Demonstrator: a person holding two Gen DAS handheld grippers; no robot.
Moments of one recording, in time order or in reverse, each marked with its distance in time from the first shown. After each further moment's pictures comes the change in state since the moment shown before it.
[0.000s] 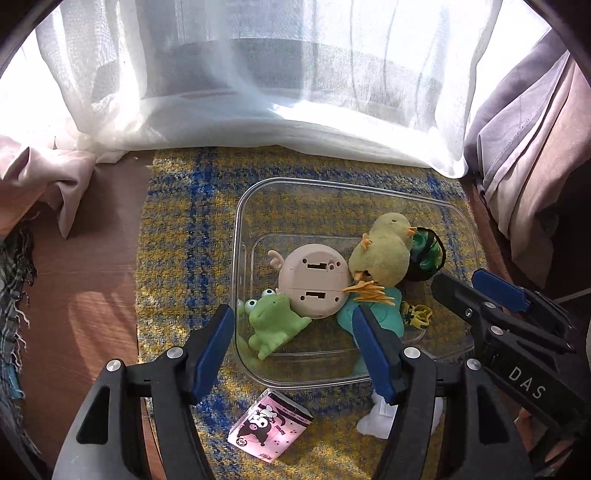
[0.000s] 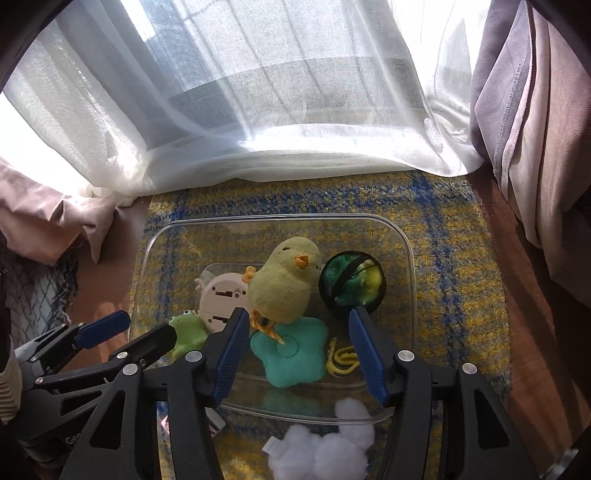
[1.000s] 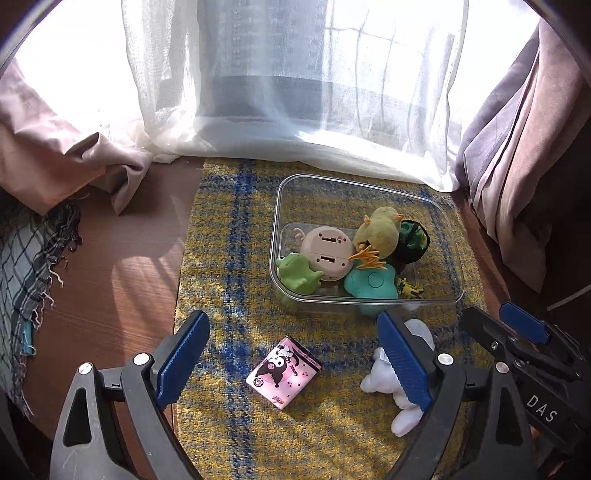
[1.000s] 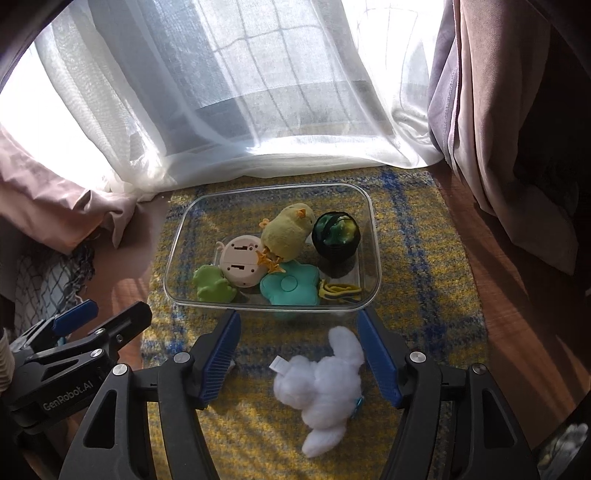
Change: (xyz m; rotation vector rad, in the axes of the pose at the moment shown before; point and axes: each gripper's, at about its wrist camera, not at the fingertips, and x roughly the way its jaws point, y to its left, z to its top) left arm -0.073 0.008 -0.073 -0.013 -0.140 0.053; right arm -0.080 0.008 -0.073 -0.016 -0.075 -0.033
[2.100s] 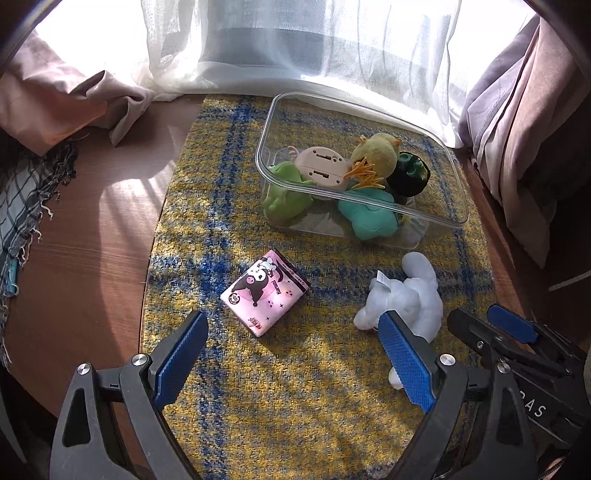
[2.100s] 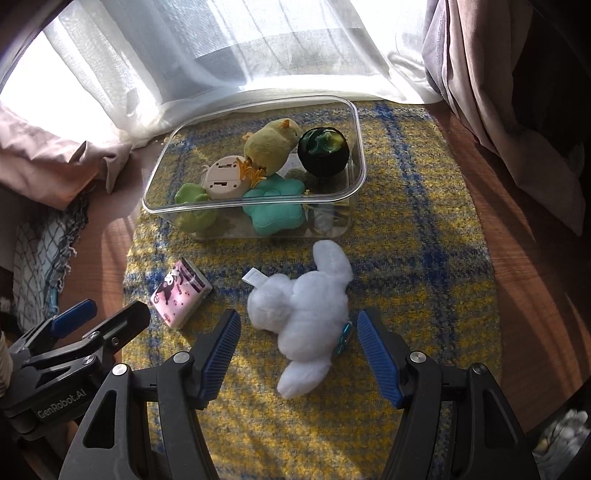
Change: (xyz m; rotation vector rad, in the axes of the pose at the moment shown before) left arm 0.021 -0.014 -0.072 -0.031 0.116 -0.011; right arm 0.021 -0.026 -0.058 -0.067 0.176 0.016
